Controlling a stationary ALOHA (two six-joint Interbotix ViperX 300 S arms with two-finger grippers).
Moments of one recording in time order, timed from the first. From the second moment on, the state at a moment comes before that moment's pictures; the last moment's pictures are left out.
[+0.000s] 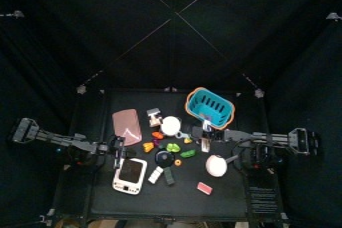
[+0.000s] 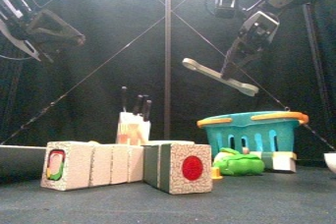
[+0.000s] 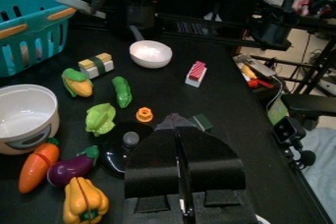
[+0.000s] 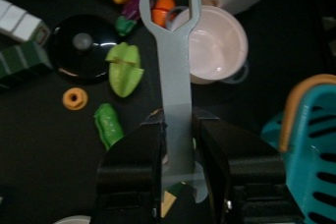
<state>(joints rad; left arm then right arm) -0.13 -0.68 1.25 -0.15 -0.40 0.00 -0.23 -0.44 0.71 -0.17 0.50 0.00</state>
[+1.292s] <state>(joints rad) -0.11 -0.68 1.25 -0.15 -0.42 0.00 -0.81 -0.37 0.87 -0.32 0.35 0.00</state>
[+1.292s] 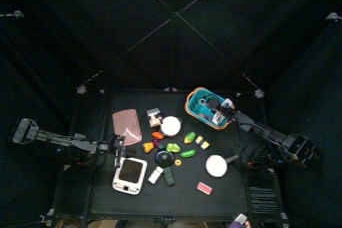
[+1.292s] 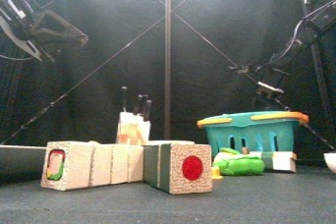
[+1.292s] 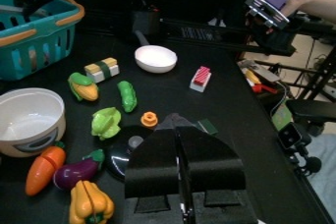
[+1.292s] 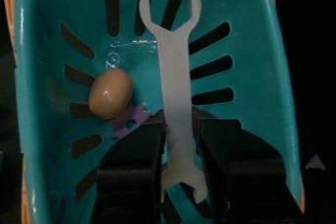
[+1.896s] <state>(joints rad) -0.11 -0.68 1.25 -0.15 -0.42 0.00 -0.84 -0.30 0.88 -0.31 0.35 0.01</state>
